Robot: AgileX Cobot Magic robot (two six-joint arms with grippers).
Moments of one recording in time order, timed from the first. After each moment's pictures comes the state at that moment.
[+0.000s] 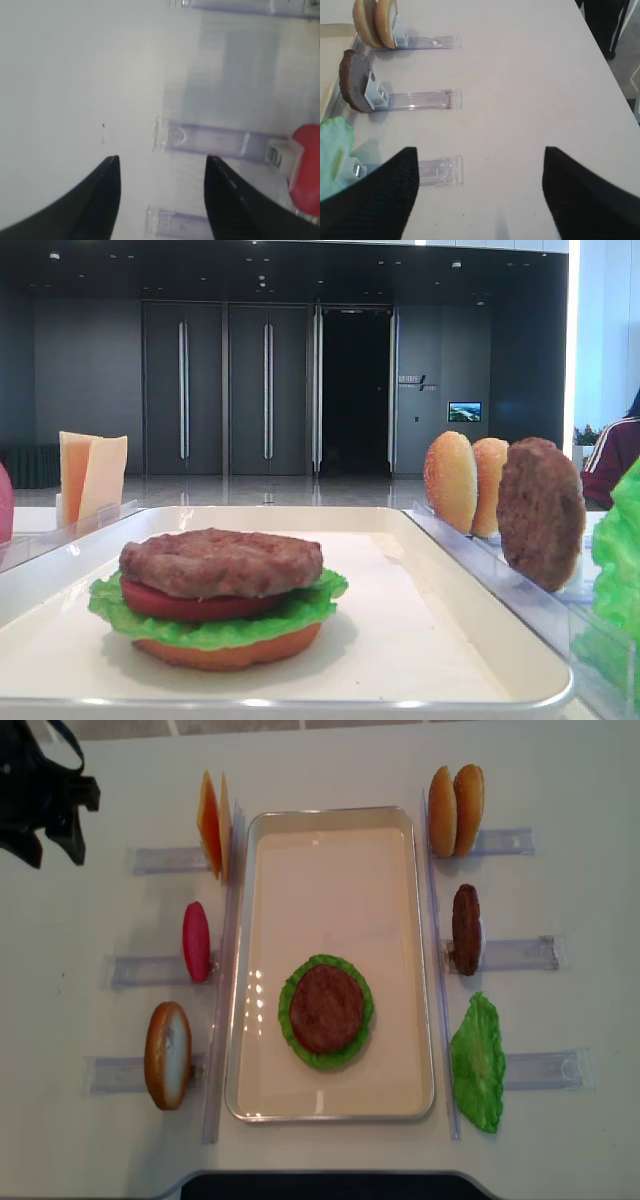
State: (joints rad) left arm 0.01 1.67 -1.44 0.18 1.24 -0.16; right arm 0.01 -0.01 -0.50 0.01 1.14 -0.01
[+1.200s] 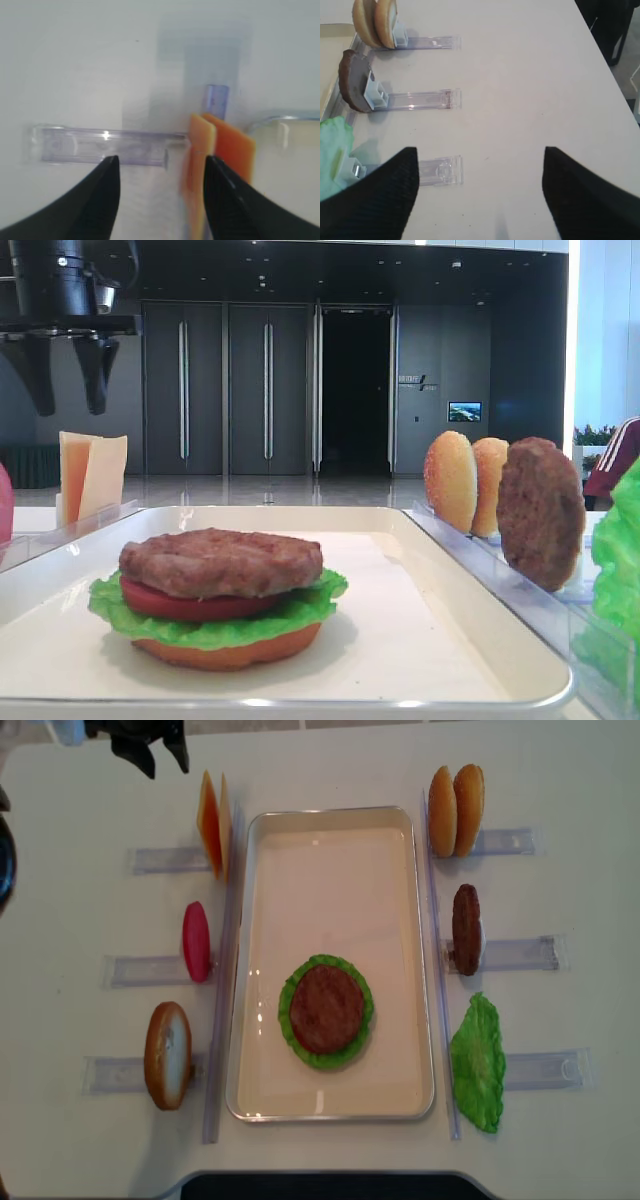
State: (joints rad) left arm -0.15 2.16 -2.02 0.07 1.24 -0.25; right arm 0.01 -0.01 -0.50 0.01 1.14 -0.01
